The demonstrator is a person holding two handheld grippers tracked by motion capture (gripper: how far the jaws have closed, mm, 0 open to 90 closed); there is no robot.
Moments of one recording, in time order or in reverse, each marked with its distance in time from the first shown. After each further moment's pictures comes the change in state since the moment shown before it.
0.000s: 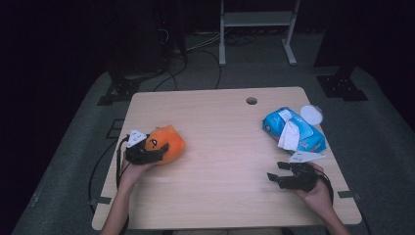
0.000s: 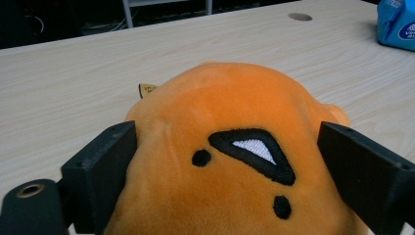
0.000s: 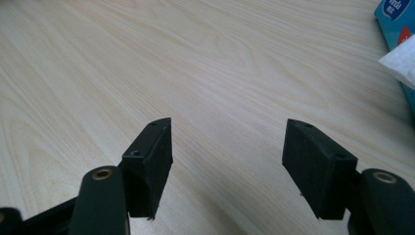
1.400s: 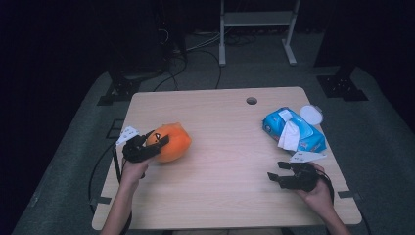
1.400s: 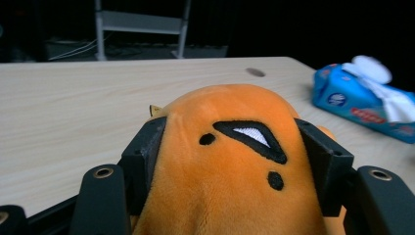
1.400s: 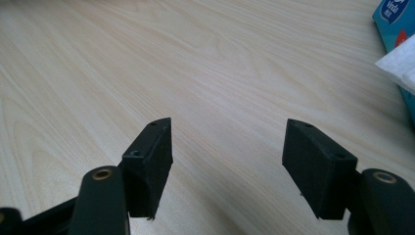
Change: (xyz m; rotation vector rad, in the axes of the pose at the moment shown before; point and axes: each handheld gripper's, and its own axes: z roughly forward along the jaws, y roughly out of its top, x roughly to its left) left arm -0.012 0.023 -0.019 -0.148 -0.148 -0.142; right arm -0.001 0.000 -0.002 -0.008 0.004 -0.001
